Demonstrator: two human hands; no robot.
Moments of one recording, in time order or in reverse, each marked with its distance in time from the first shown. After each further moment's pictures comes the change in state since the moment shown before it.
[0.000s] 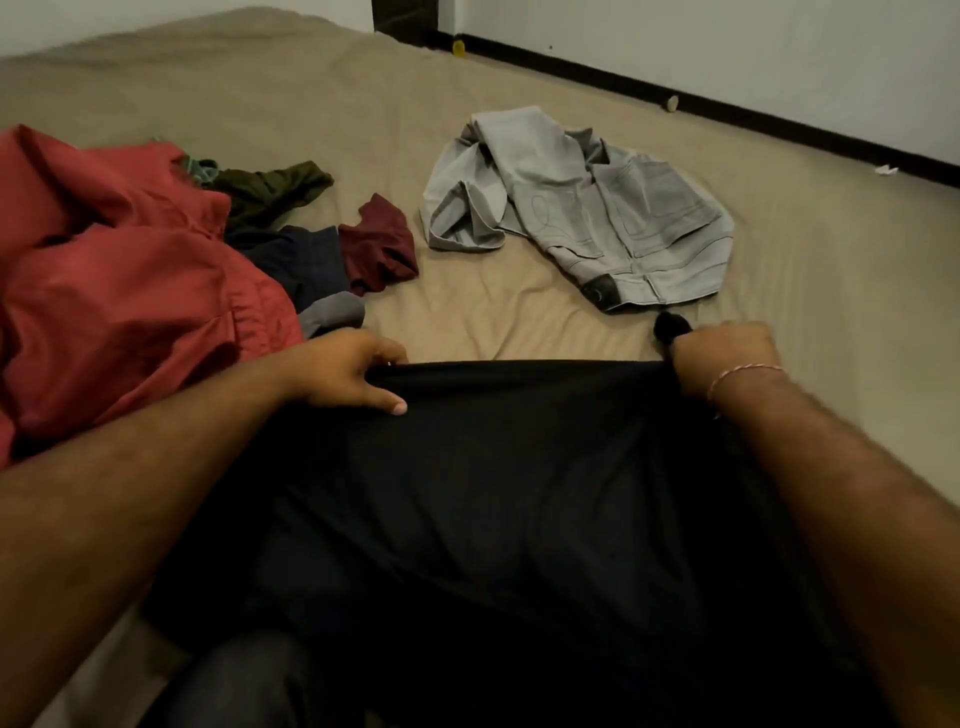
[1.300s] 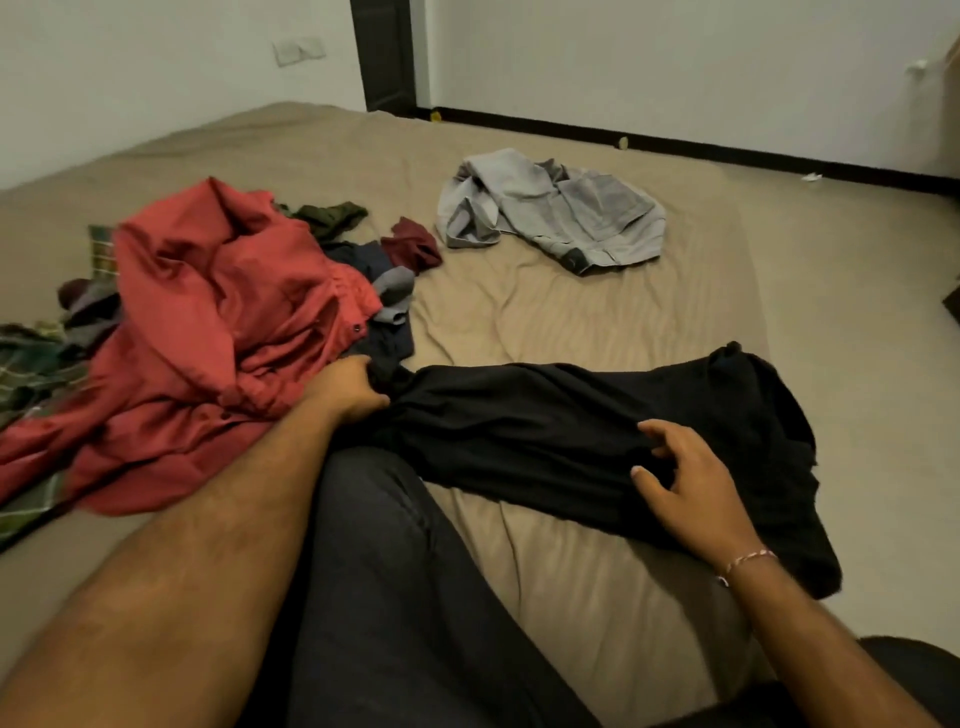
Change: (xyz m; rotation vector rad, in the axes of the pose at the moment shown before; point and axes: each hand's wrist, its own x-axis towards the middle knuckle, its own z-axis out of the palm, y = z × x) left_hand -0.189 0.056 0.076 -0.105 0.352 -0.511; right_hand -0.360 -0.088 0.076 1.342 0.385 0.015
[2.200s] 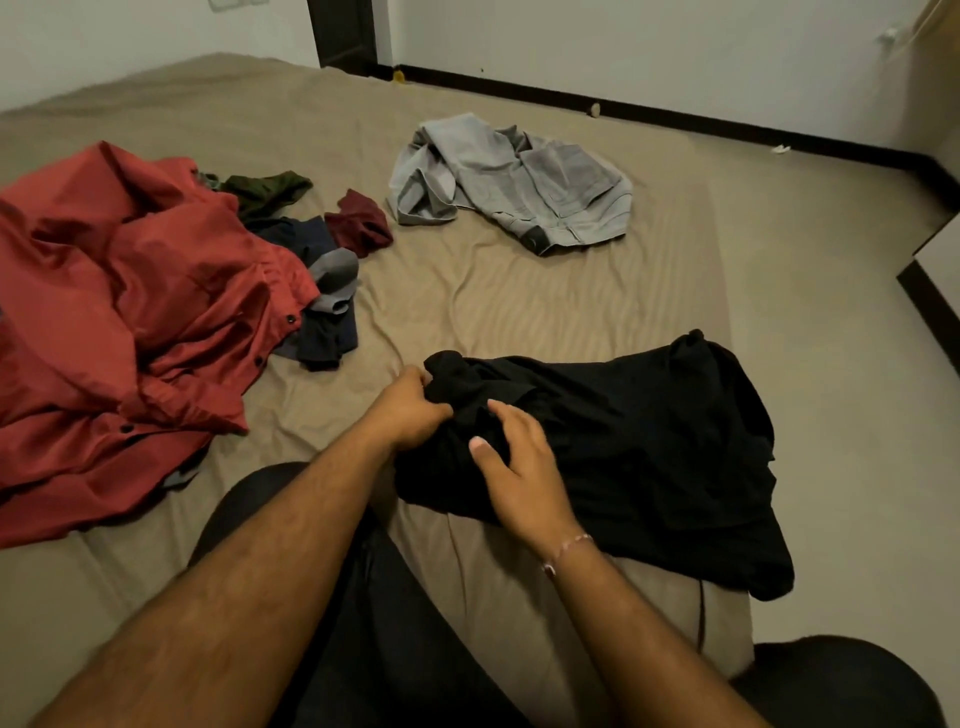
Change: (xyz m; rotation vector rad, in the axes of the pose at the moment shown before) left_hand -0.020 0.110 0.081 -0.468 -0.173 -0.049; right_hand 0.023 -0.076 0.081 0.330 -0.172 0.107
